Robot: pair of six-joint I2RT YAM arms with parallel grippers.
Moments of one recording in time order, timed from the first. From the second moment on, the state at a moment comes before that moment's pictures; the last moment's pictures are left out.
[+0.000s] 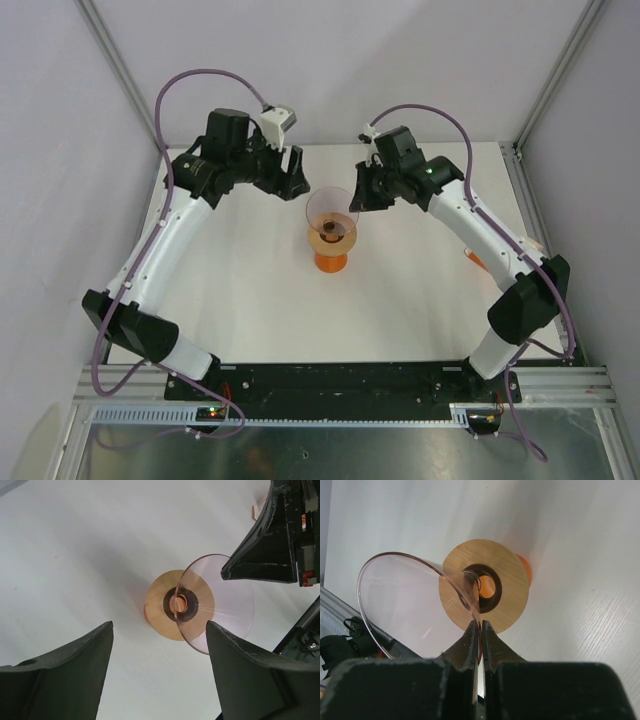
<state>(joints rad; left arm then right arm) -0.41 1.51 1.74 -0.83 0.37 0.03 0.56 1.66 1.70 -0.81 -0.21 0.39</state>
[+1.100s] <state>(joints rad) -0.42 1.68 1.62 -0.82 0.48 0.03 0.57 1.87 1.92 -1.01 -0.22 0.34</state>
